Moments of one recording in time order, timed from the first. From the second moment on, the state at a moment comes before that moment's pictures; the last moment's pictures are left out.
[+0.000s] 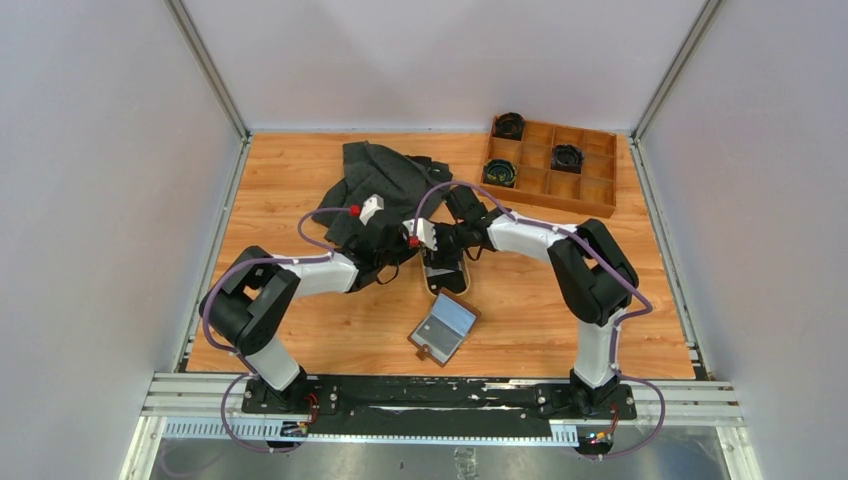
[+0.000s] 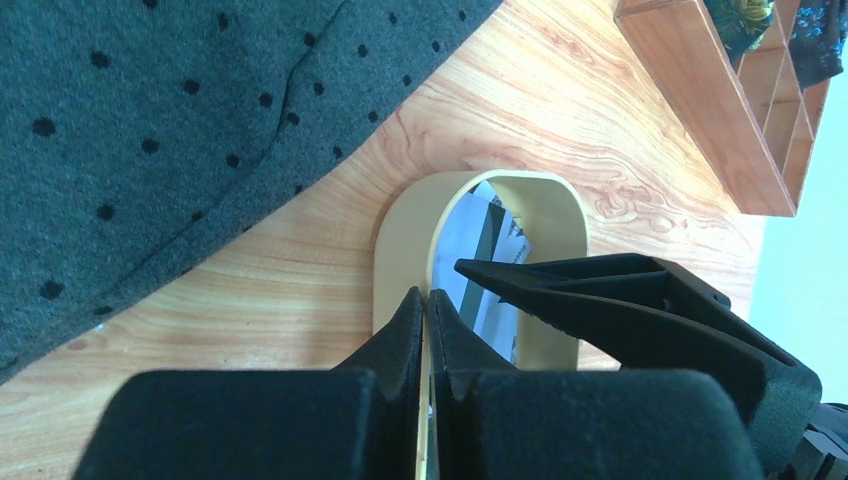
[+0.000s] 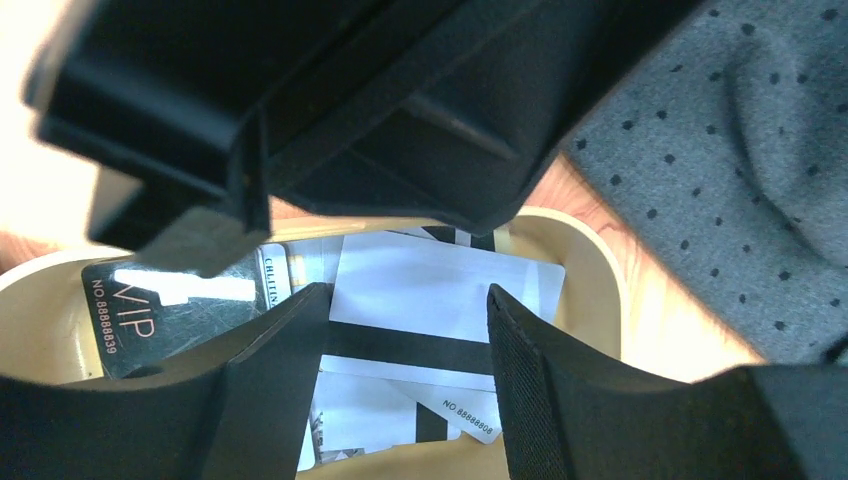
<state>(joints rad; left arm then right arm) -0.63 1.64 0.74 0.31 -0.18 -1.03 0.65 1.91 1.23 -0.29 -0.52 -0.97</state>
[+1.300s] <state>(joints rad) -0.63 1.62 0.74 0.33 -0.09 -0.92 0.59 1.80 1.18 -0.16 -0.44 -0.91</state>
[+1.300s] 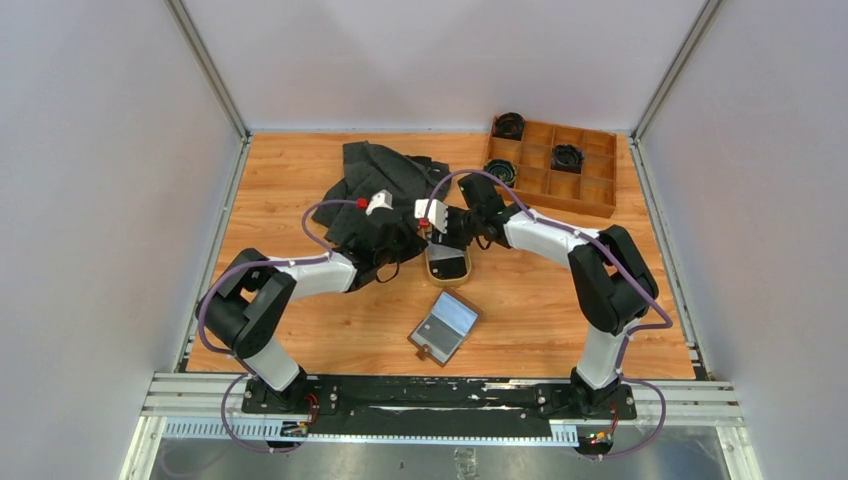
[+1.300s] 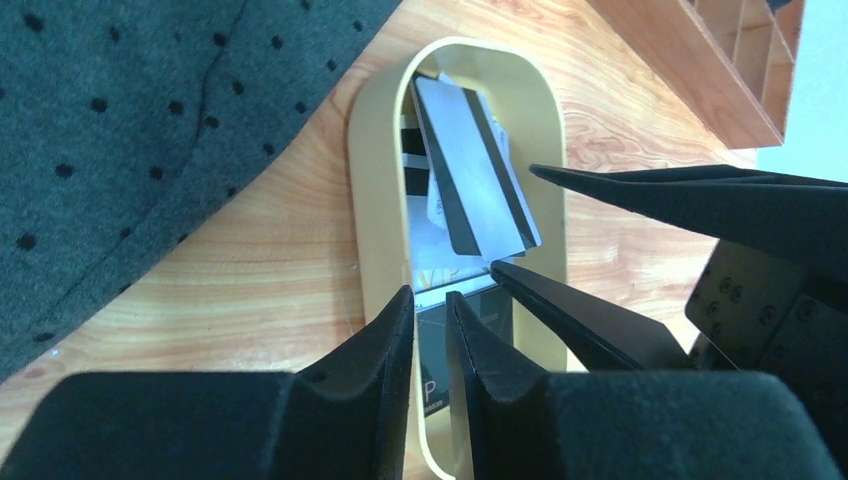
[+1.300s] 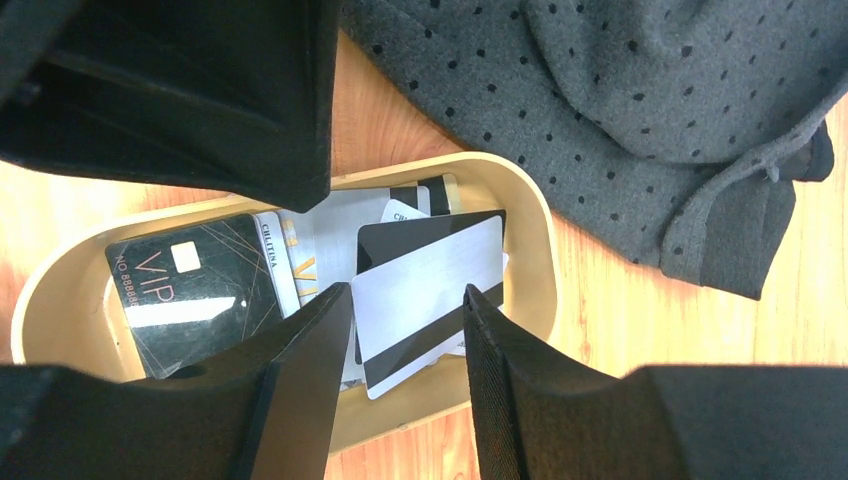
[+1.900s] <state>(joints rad) -0.60 1.66 0.87 0.34 0.02 -0.92 0.57 1.80 1.19 -0.16 -0.44 -0.87</state>
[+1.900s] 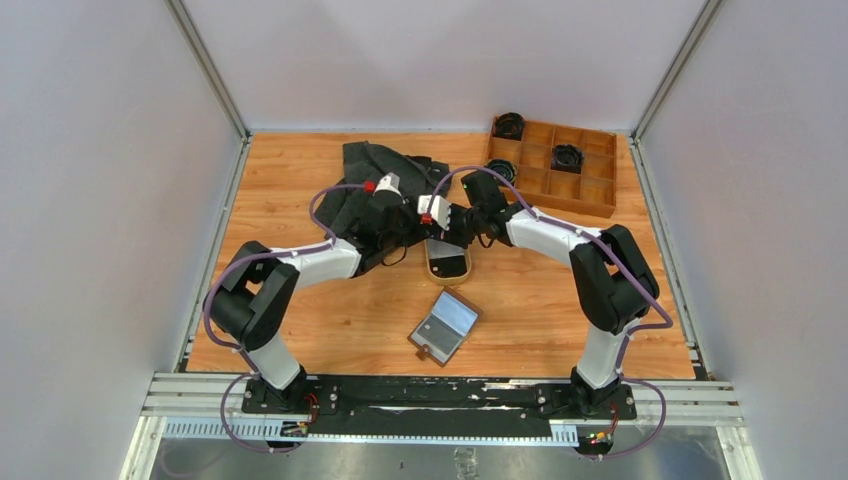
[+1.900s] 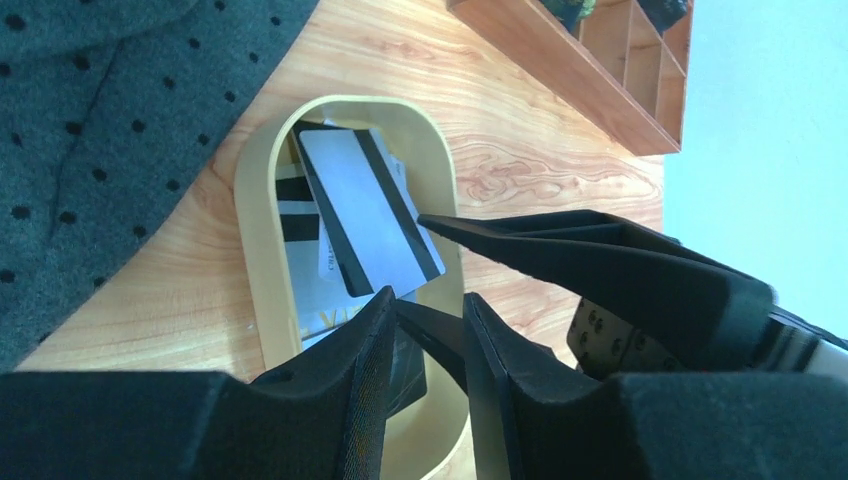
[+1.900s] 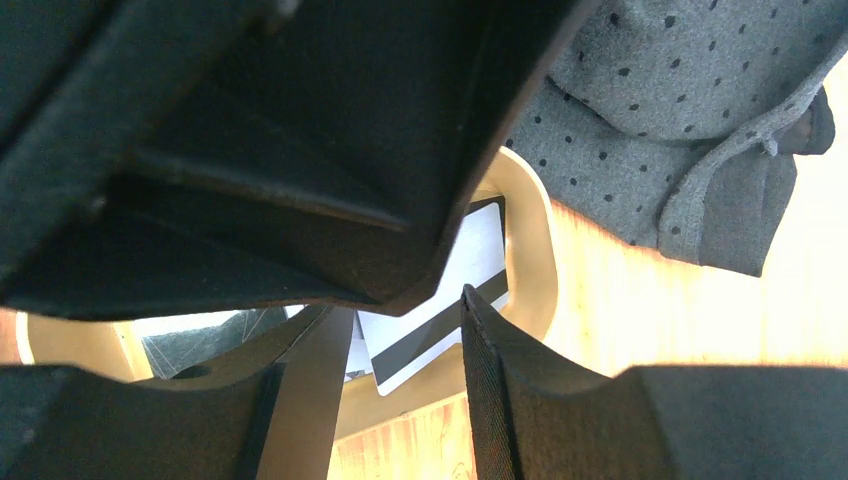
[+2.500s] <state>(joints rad) -0.60 1.73 0.87 0.34 0.01 -1.10 0.56 1.80 1.21 -0.17 -0.44 -0.86</state>
